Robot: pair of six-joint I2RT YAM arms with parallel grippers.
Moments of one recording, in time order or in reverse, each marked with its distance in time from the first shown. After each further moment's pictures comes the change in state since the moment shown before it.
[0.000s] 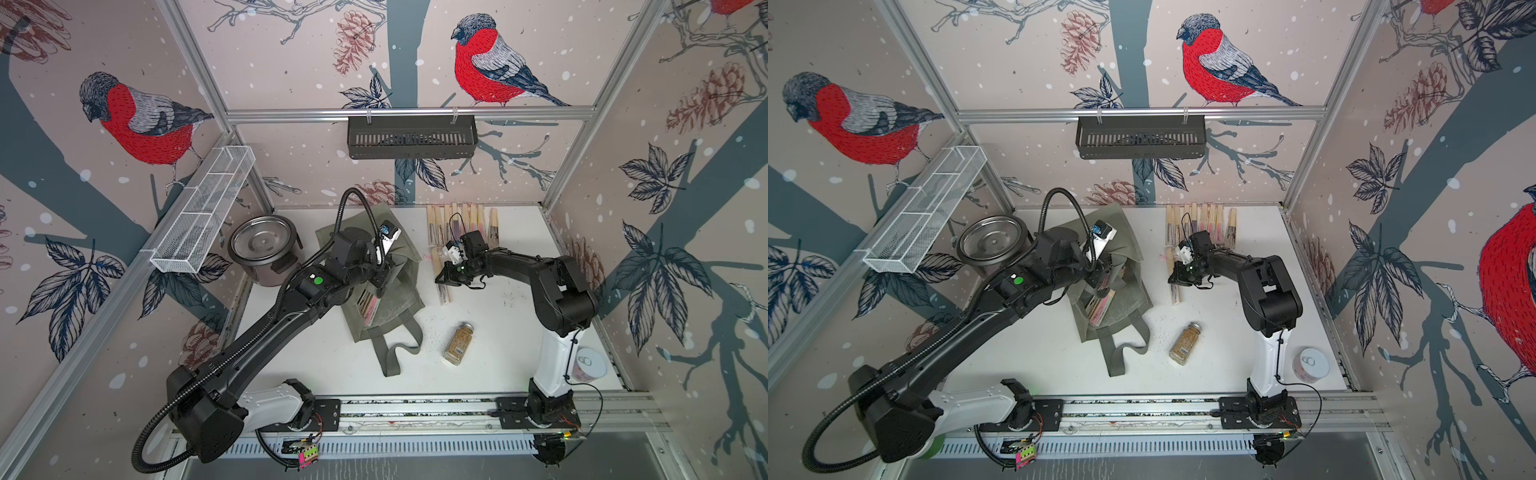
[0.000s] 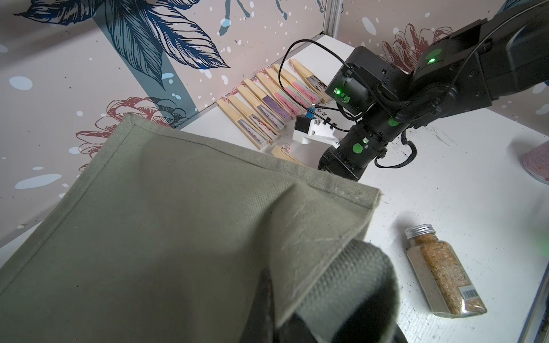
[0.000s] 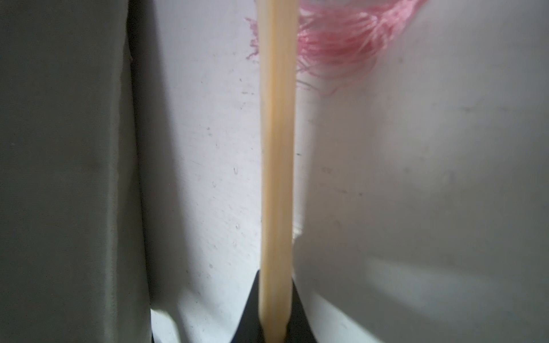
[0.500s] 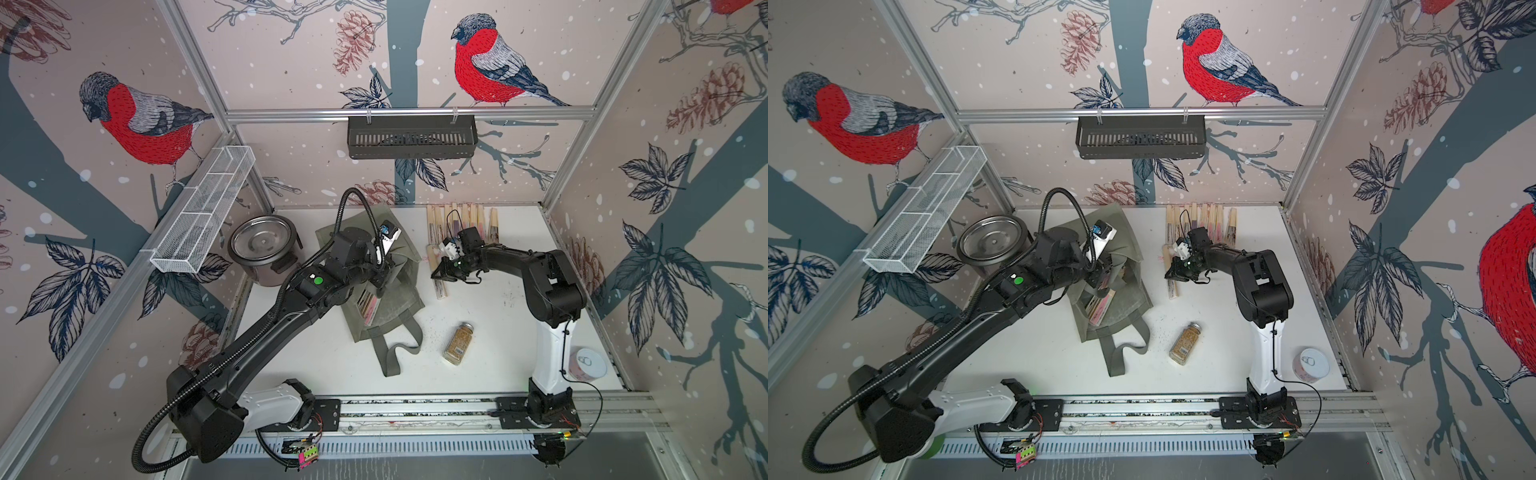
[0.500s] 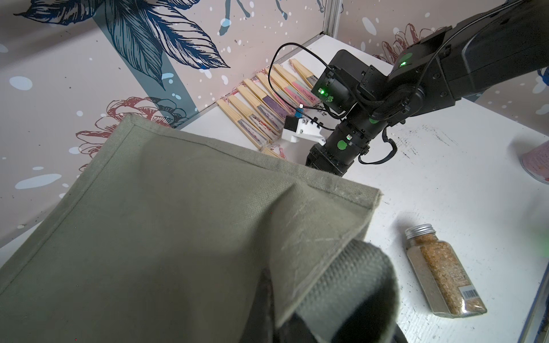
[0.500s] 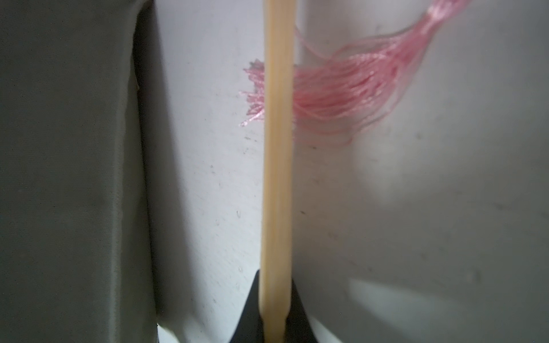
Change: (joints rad) left arm 0.000 0.000 0.000 0.000 0.000 0.000; right arm -0.010 0.097 0.093 0.005 -0.055 0.007
